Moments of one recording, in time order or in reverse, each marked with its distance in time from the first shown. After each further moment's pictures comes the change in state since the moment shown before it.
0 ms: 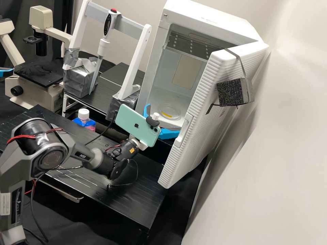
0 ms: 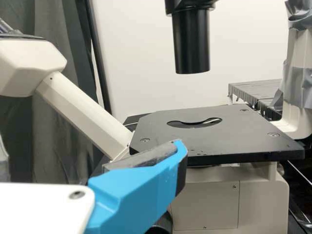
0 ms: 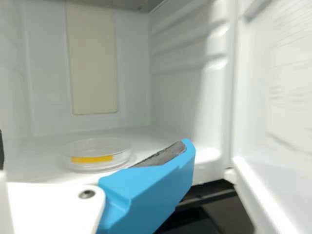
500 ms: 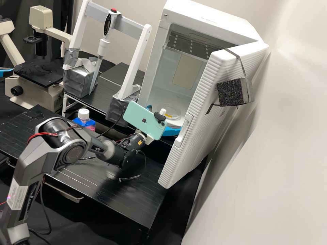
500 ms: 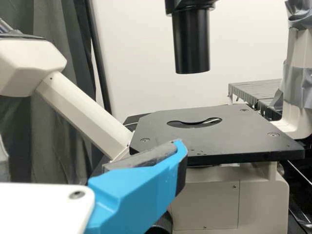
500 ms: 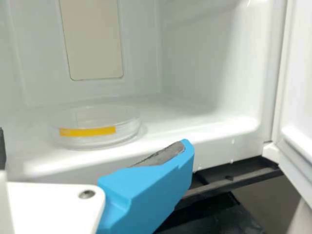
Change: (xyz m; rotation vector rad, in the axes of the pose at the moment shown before) left arm 0.000 0.000 0.000 0.000 0.000 0.000; right arm 0.051 -0.026 0.021 0.015 -0.070 -0.091
